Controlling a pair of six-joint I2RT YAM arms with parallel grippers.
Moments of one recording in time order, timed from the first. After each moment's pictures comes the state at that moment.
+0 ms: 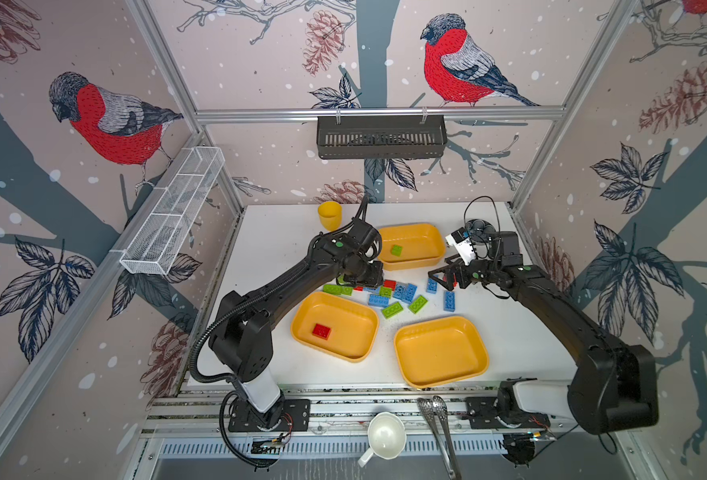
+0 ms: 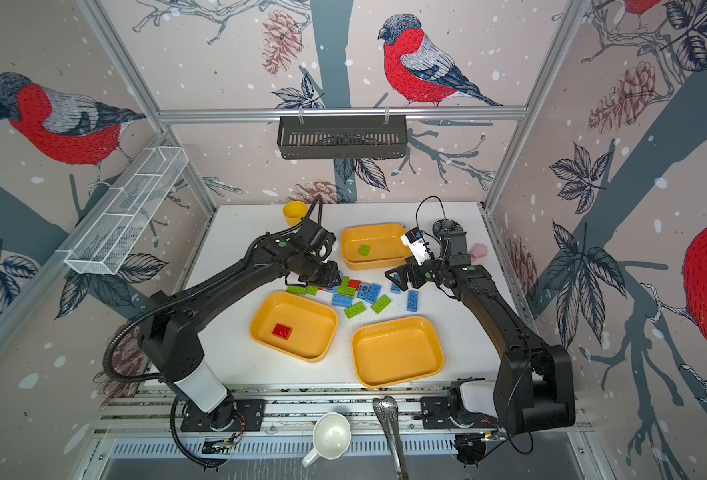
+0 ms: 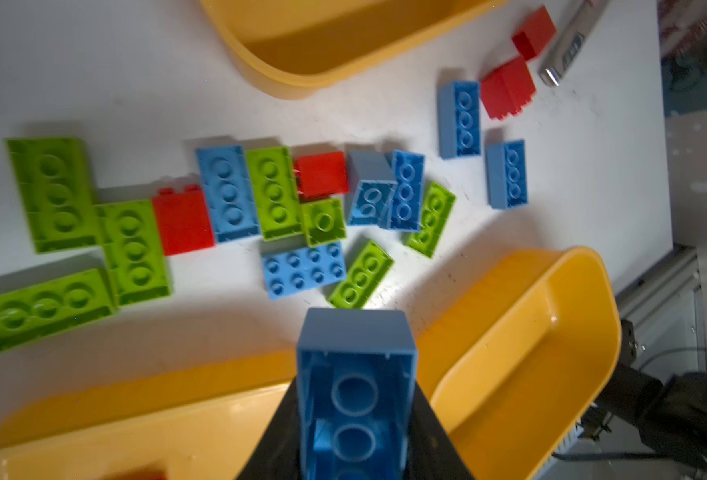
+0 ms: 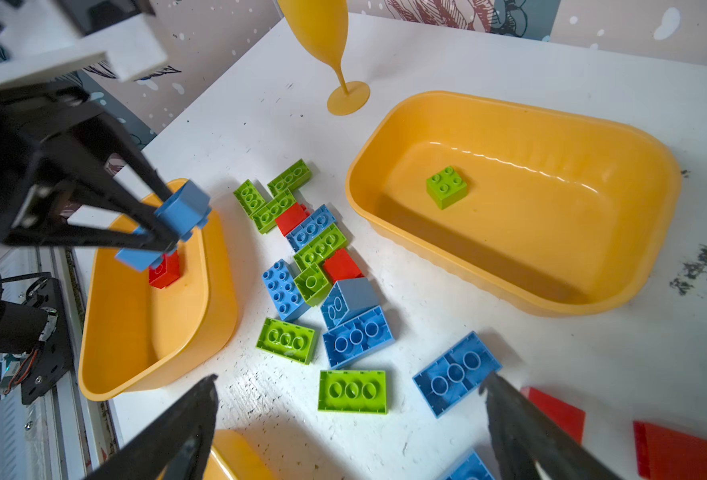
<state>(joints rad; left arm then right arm) -0.70 1.67 1.44 -0.86 0.26 -0.41 0.14 1.30 0.91 -0.39 -0.72 -0.21</state>
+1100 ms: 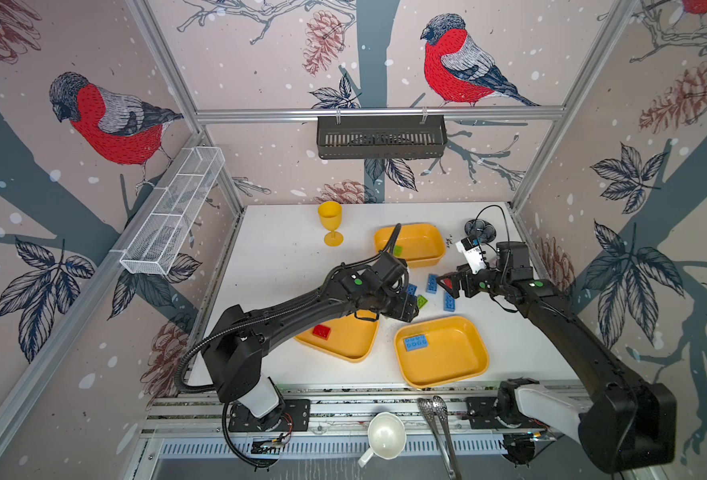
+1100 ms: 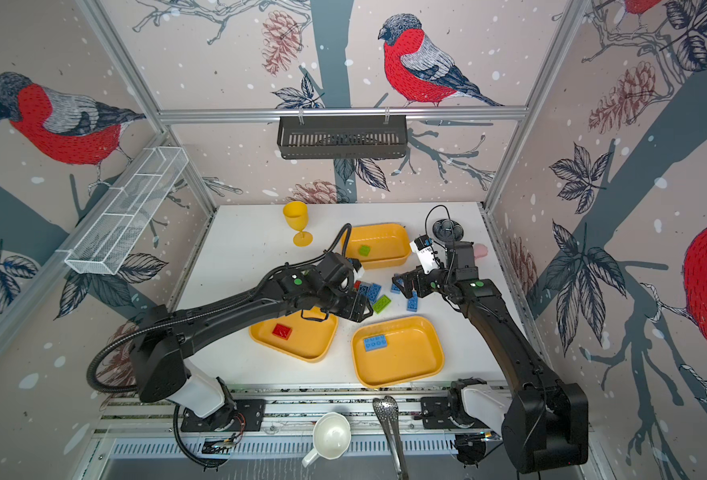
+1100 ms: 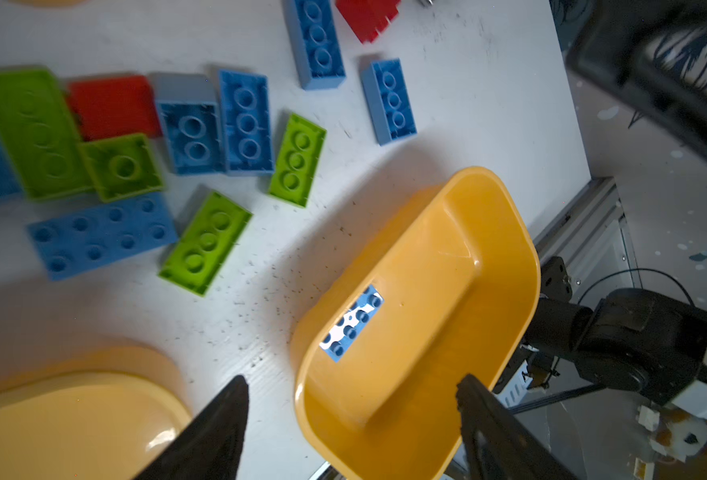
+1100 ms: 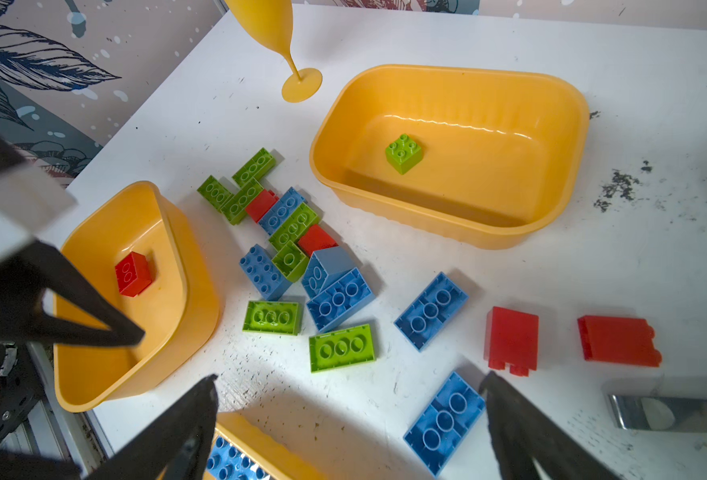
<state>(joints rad) -0.89 1.57 1.27 -0.65 0.21 -0.54 0.15 1.13 0.84 -0.45 -0.58 -0.13</state>
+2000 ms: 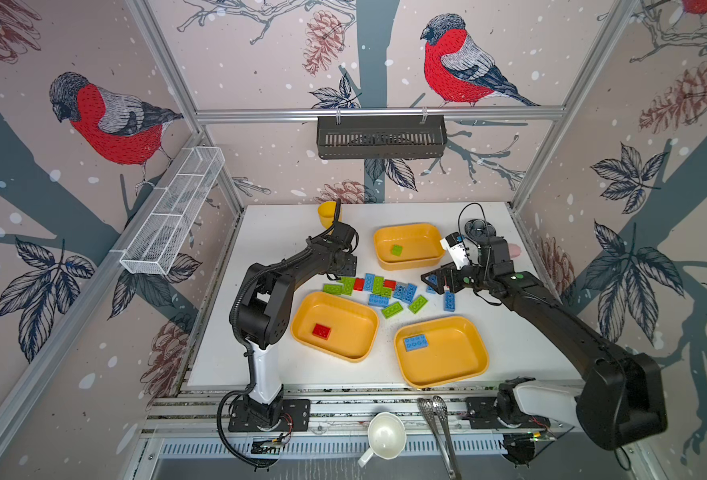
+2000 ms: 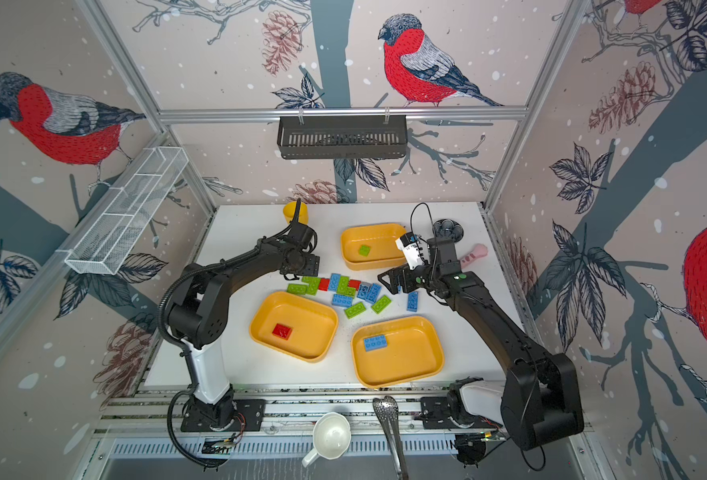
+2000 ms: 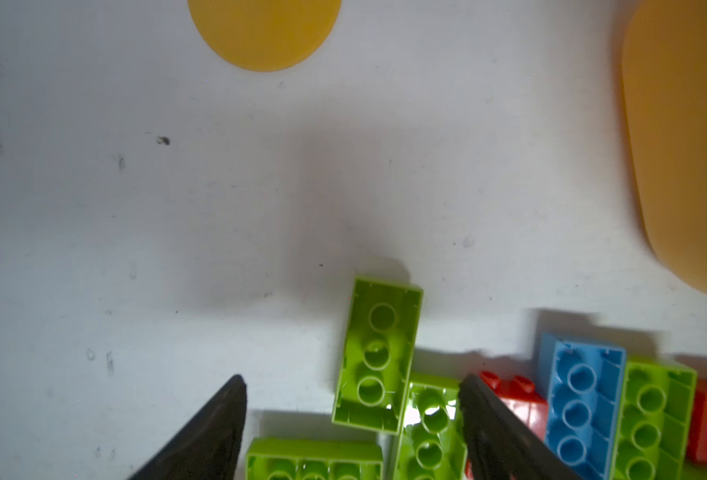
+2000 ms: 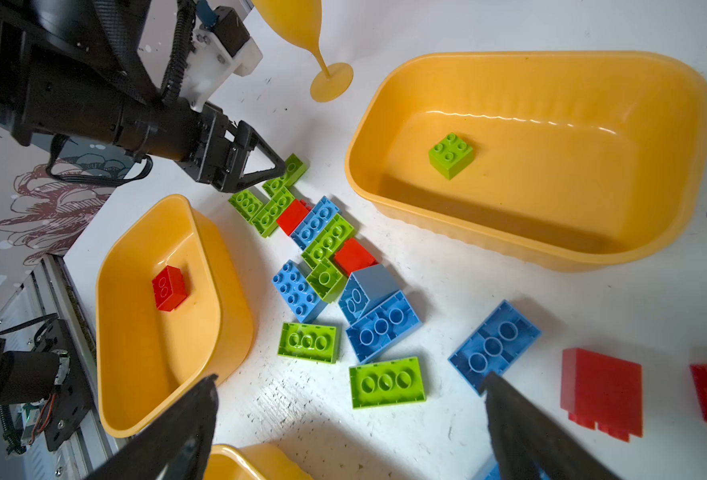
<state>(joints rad) -0.44 1.95 1.39 -0.59 -0.13 -0.33 0.27 1.25 0.87 -0.36 -0.57 0.01</state>
